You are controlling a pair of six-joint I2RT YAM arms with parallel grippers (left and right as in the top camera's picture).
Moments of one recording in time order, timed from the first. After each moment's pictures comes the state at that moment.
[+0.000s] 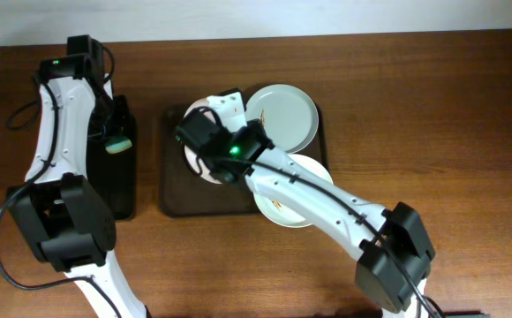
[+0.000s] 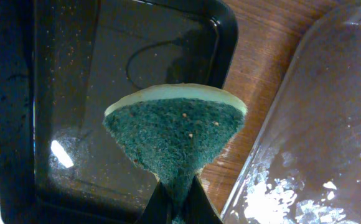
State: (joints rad) left arm 0.13 2.09 1.92 -1.27 -0.09 -0.15; right arm 0.85 2.00 1.80 -0.93 0.65 0.50
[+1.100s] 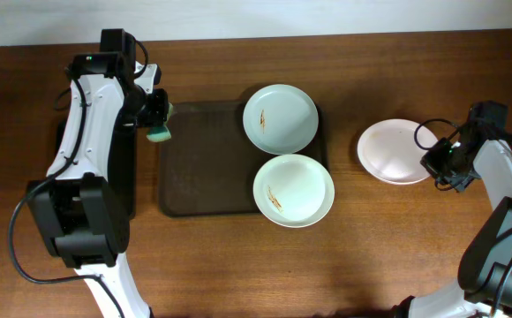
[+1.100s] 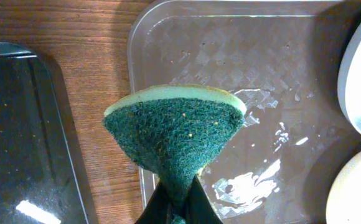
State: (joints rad) left arm 0.01 2.09 1.92 -1.20 0.16 0.00; right arm -0.41 1.77 1.17 -0.75 -0.08 0.44
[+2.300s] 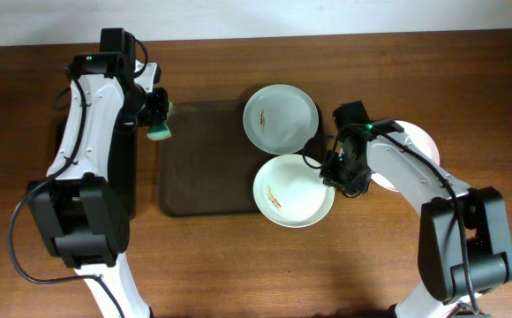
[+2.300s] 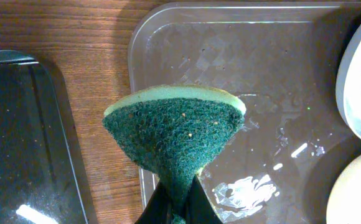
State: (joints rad) left arm 0.01 2.09 1.92 -1.18 0.16 0.00; right arm 0.22 1.82 1.18 -0.86 -0.15 0.57
